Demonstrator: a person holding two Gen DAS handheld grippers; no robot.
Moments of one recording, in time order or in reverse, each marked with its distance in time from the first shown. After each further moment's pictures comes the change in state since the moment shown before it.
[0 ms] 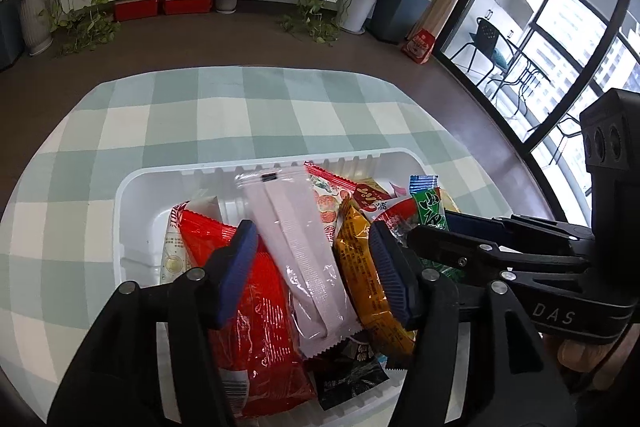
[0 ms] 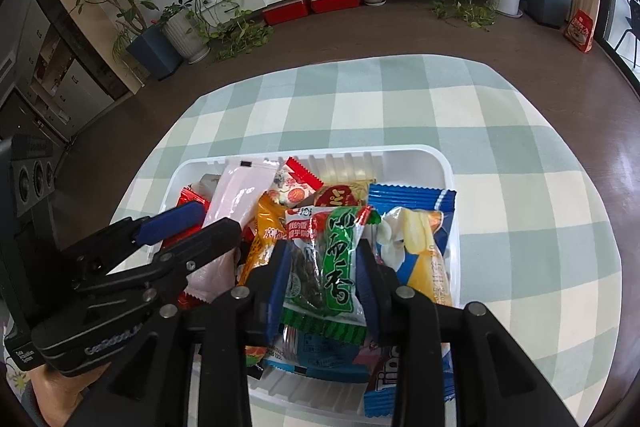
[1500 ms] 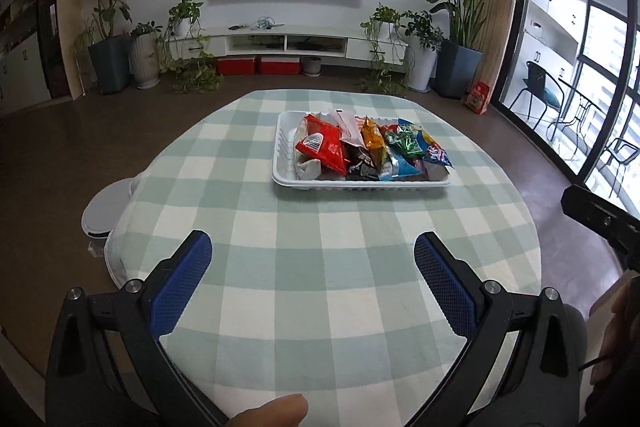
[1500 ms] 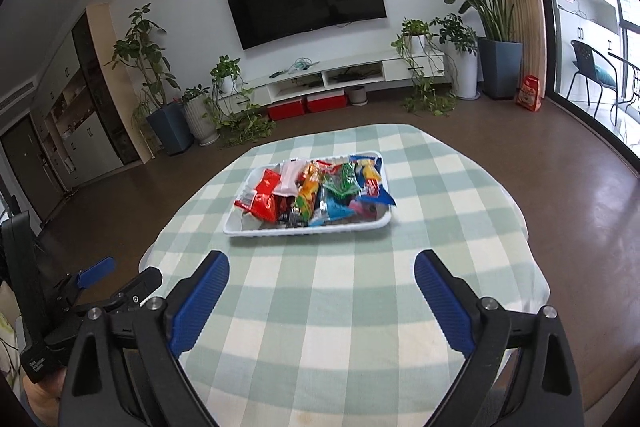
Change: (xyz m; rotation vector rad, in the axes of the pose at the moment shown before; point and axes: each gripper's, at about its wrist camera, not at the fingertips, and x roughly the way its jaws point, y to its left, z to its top) left arm -0.261 -0.088 -0.261 -0.043 -0.283 0.336; right arm -0.228 0.047 -0.229 -0.021 -0.413 -0.066
